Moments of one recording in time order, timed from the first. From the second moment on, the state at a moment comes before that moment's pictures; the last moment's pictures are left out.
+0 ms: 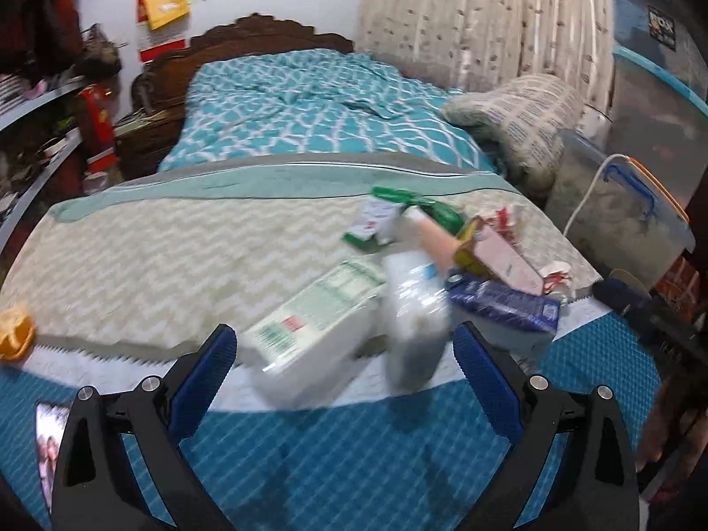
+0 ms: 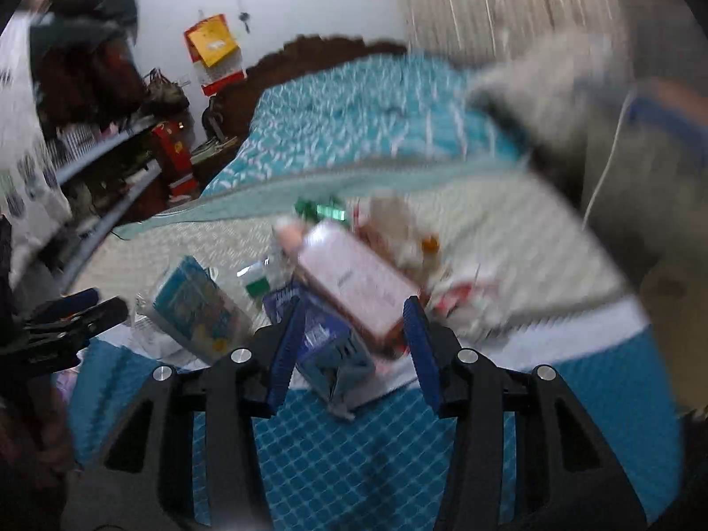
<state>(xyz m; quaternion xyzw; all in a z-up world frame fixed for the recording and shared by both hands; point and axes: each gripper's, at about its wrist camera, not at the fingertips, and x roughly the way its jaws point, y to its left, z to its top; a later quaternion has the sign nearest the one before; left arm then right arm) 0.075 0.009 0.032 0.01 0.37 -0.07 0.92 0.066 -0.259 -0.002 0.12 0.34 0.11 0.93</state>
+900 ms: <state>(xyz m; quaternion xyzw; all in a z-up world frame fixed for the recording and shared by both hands) 0.075 -0.049 0.036 -0.03 0.42 -0.22 0.88 0.009 -0.292 -0.029 0.19 0.32 0.19 0.91</state>
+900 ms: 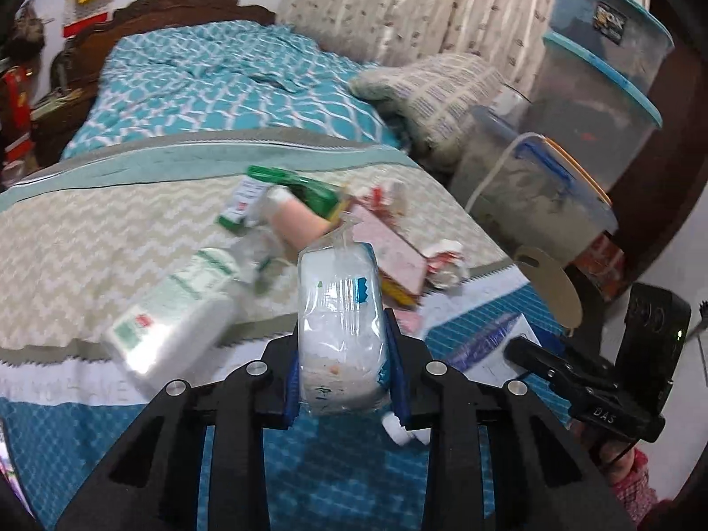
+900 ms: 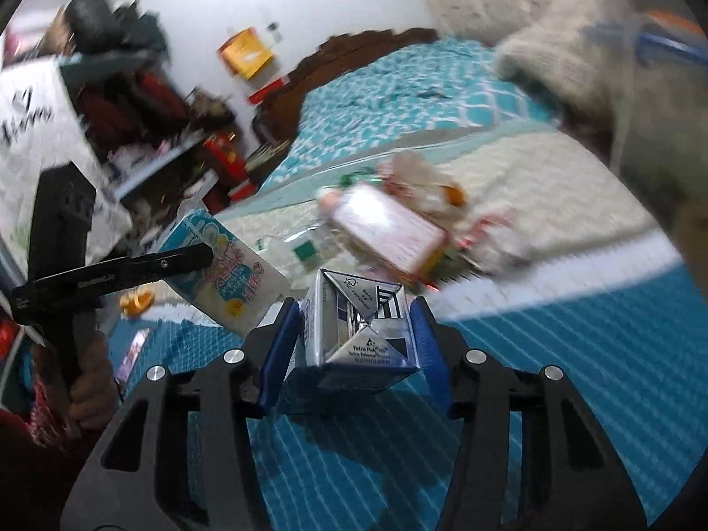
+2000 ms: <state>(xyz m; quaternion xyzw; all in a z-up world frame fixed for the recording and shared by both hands) 0.140 -0.439 -0.013 0.11 0.45 -0.41 0.79 -0.054 -0.533 -0.027 0.20 0.21 -0.18 0.94</state>
